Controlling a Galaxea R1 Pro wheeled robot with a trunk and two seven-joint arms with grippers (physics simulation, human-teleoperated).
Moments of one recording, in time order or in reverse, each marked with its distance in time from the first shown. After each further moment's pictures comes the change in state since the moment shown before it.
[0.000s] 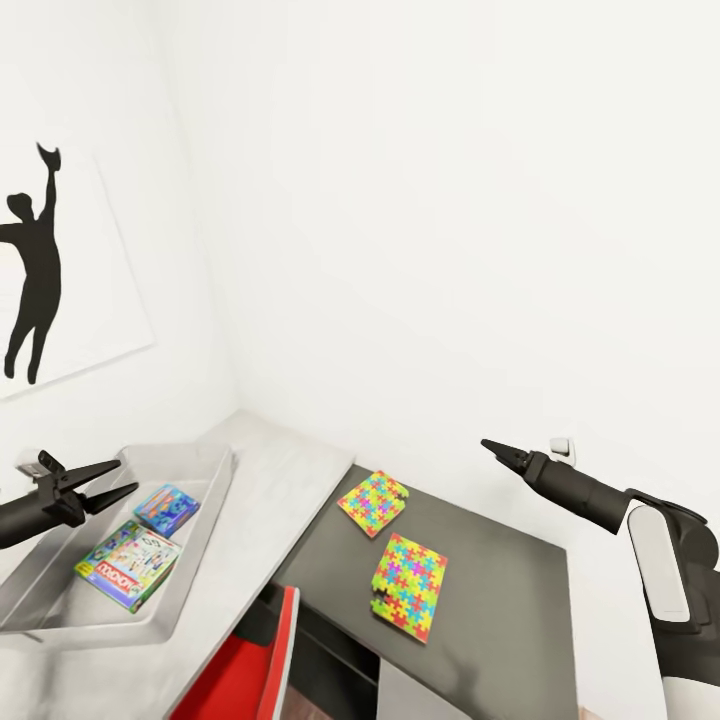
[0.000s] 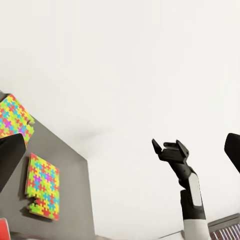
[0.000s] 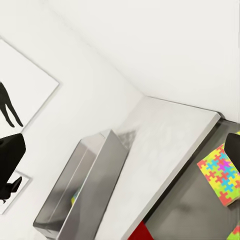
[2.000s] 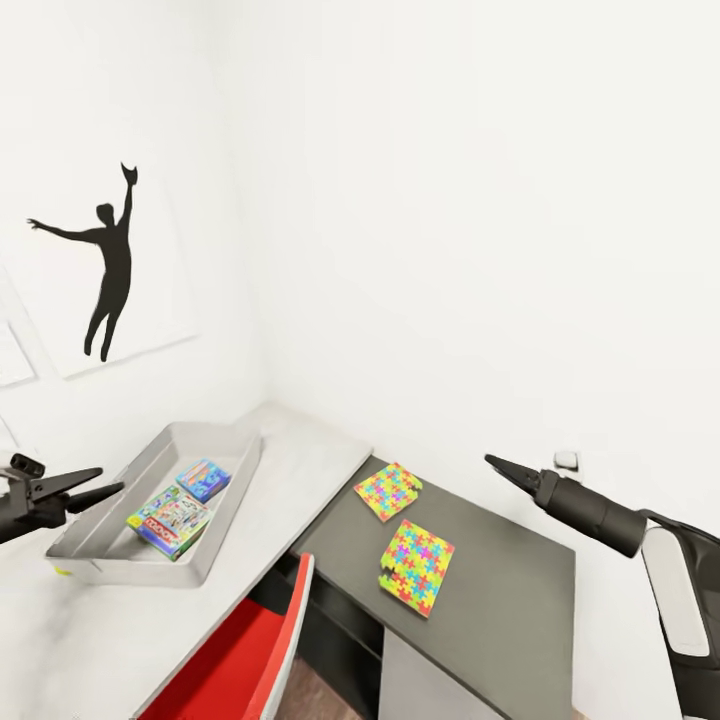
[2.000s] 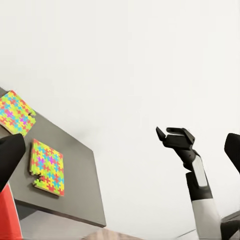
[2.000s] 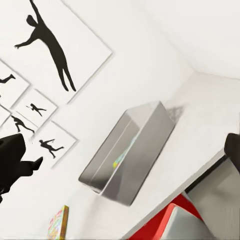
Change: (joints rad) left arm 0.076 0.054 0.009 -0.135 0.000 -0.046 -0.069; right arm 0.083 -0.010 -0.004 -0.069 0.002 0.002 0.163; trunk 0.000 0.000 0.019
